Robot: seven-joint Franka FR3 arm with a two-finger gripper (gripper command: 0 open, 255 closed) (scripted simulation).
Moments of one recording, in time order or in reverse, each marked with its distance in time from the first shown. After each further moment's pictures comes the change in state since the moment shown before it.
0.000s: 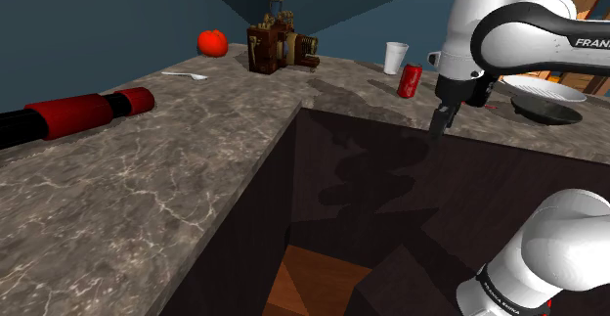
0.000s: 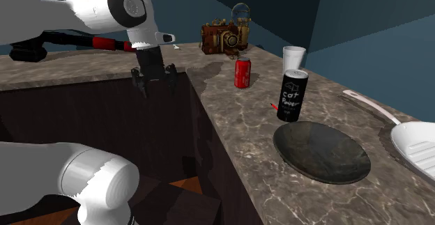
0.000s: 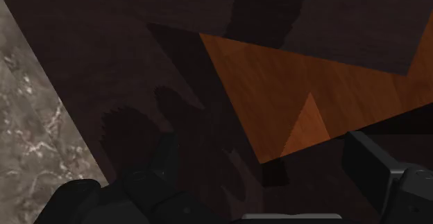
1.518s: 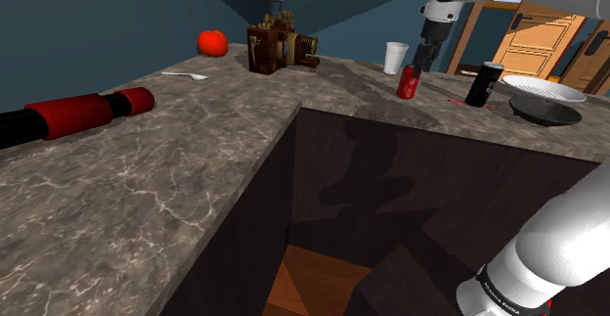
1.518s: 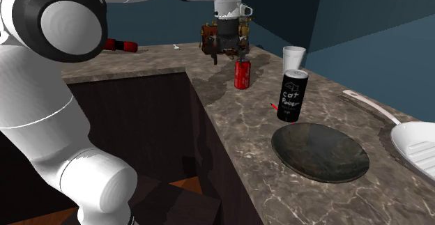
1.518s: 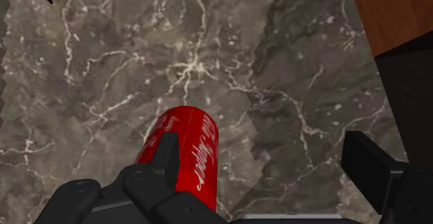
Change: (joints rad) arm -0.095 0.665 -0.323 0.729 0.057 0.034 -0.365
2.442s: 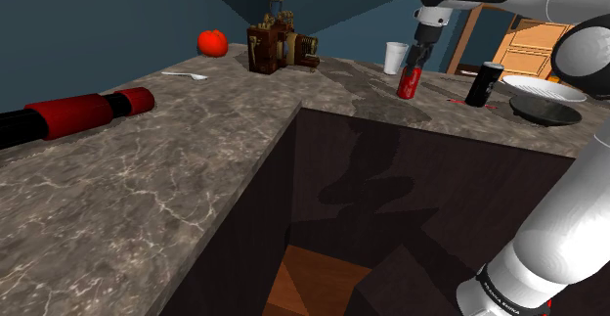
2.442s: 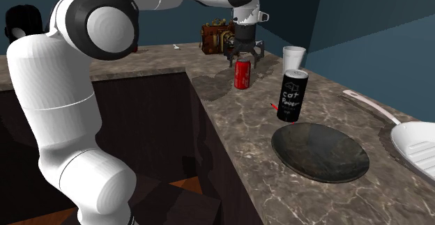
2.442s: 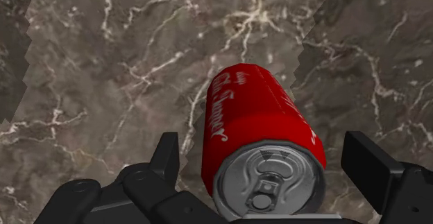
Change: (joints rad) arm -0.043 0.201 -0.055 0.177 0.095 0.023 -0.098
